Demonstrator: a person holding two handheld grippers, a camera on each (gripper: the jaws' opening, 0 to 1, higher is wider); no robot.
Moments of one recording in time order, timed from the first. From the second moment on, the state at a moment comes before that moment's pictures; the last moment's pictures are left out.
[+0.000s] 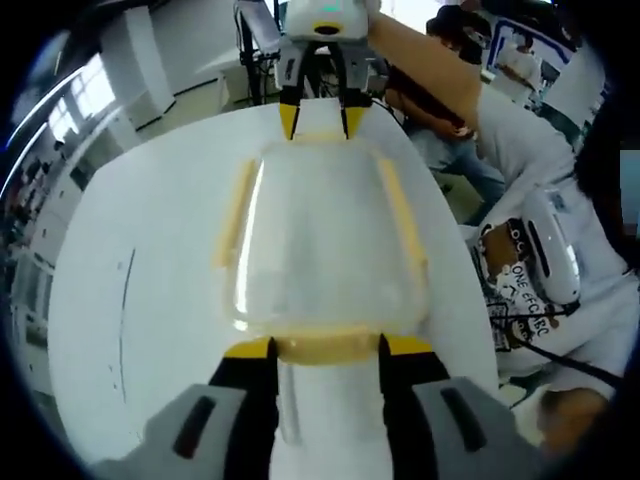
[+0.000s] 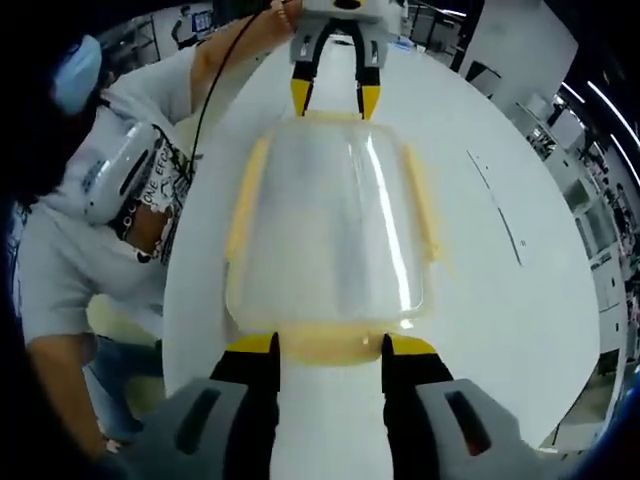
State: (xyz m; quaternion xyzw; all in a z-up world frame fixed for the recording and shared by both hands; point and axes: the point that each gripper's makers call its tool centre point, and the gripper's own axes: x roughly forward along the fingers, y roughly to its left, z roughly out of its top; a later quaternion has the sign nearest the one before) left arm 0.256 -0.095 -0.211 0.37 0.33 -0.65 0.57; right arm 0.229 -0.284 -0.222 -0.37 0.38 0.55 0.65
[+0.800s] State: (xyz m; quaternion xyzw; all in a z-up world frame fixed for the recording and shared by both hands) left arm 0.256 -0.022 -0.216 0.35 0.35 -0.63 0.60; right arm 0.251 -0.213 -0.224 -0.37 0.36 0.59 0.62
